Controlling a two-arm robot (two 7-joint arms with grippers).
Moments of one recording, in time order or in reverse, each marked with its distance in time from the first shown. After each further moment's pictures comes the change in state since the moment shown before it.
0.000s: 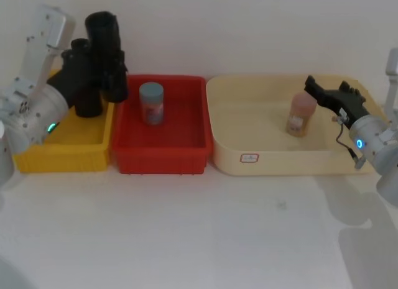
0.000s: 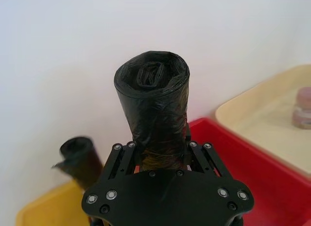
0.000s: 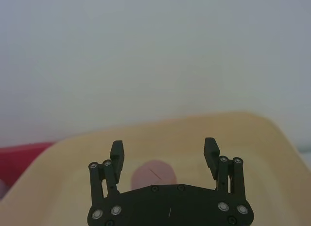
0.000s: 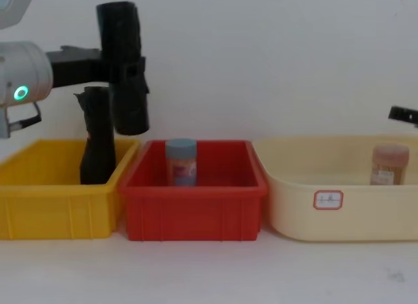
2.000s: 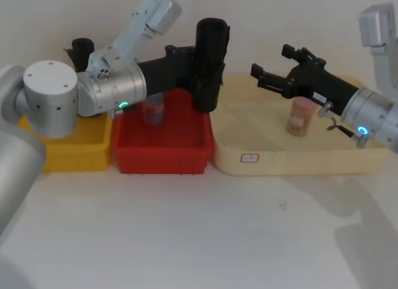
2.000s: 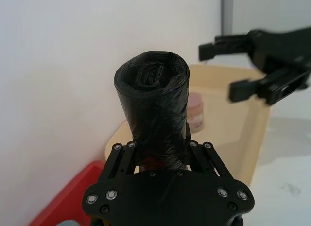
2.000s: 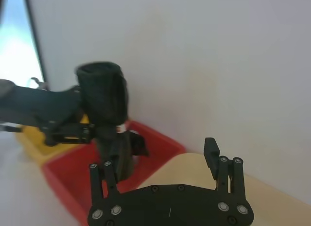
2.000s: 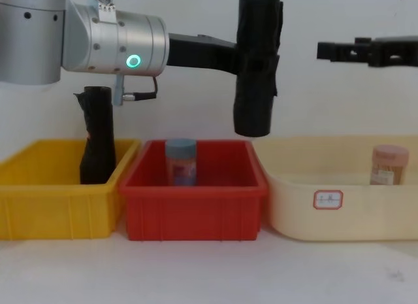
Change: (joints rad) left arm -0.282 -0.069 0.255 0.220 -0.058 0.032 -0.313; right arm -0.015 0.176 -0.134 -0.305 -0.036 0.053 0.449
